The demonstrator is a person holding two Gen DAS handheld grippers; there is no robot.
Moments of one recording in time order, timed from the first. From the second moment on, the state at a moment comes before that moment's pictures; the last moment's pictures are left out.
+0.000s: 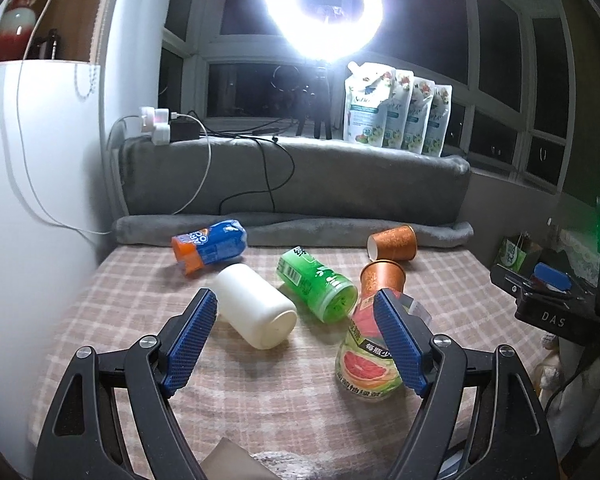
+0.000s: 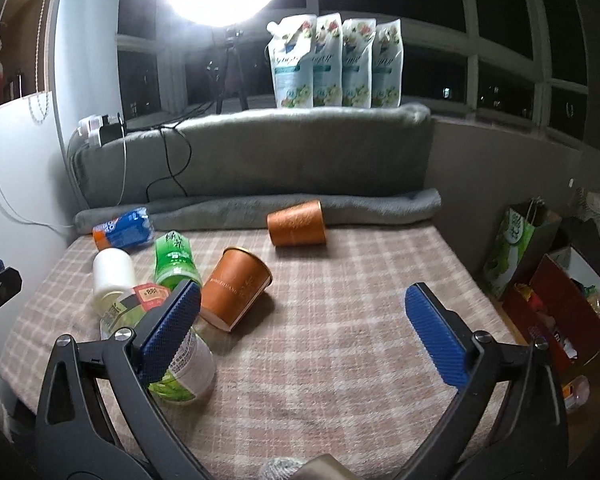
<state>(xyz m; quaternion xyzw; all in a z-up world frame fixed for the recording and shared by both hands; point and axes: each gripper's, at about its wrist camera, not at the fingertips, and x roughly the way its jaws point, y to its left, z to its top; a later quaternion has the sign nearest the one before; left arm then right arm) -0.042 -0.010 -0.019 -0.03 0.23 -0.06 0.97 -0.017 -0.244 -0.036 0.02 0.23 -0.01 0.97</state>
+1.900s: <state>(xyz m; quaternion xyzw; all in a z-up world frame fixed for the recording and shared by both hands) -0.053 -0.007 -0.008 -0.03 0.21 -0.04 0.98 -0.033 -0.234 -0.029 -0.01 0.21 -0.03 0.98</state>
